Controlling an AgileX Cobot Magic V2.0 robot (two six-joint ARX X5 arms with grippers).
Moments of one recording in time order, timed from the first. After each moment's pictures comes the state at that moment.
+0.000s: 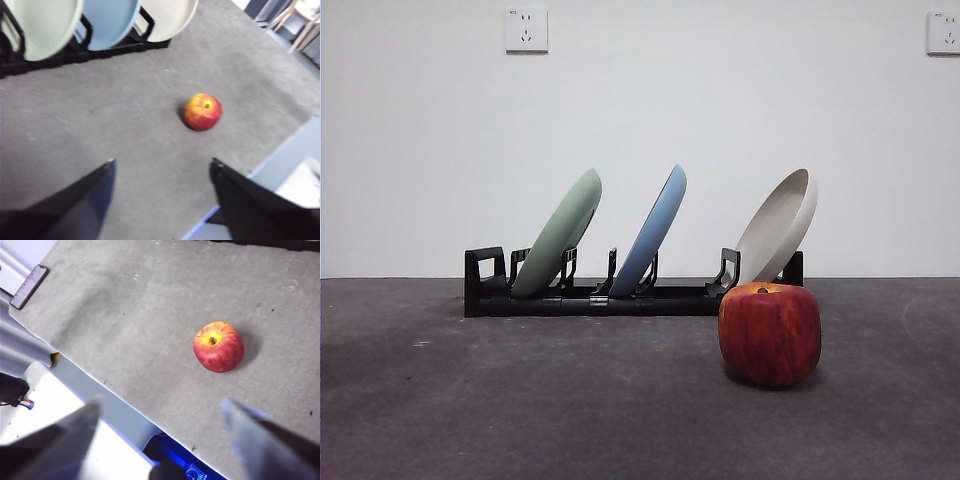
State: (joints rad) left arm -0.02 0.63 0.82 -0.85 0.66 0.06; right arm 0.12 0.76 0.96 -1.06 -0.65 -0.13
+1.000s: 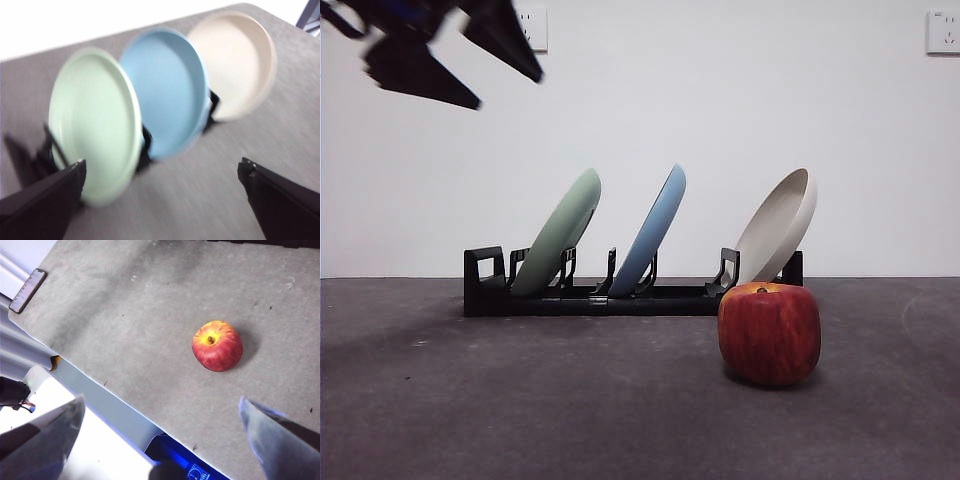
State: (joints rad) left arm -0.28 1.38 1.12 -0.20 0.32 0.05; right arm 0.12 0.76 0.96 -1.05 -0.64 -0.11
